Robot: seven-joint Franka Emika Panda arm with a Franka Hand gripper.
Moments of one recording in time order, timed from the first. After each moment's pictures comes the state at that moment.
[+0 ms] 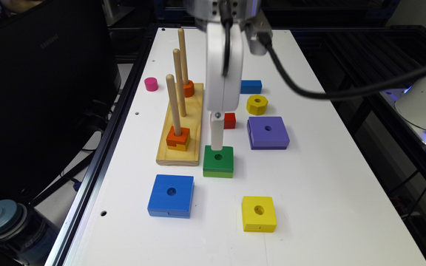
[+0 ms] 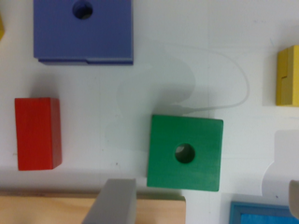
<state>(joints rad) -0.28 0.33 0.58 -2.11 -0.23 2.39 1.22</state>
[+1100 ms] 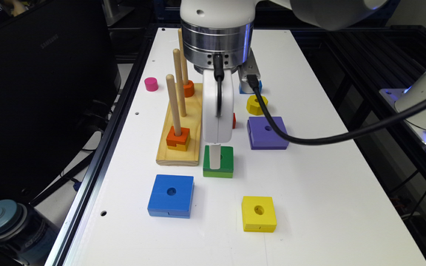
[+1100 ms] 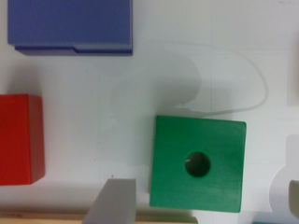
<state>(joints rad) -0.28 0.44 0.57 -2.10 -0.33 2.45 1.28</state>
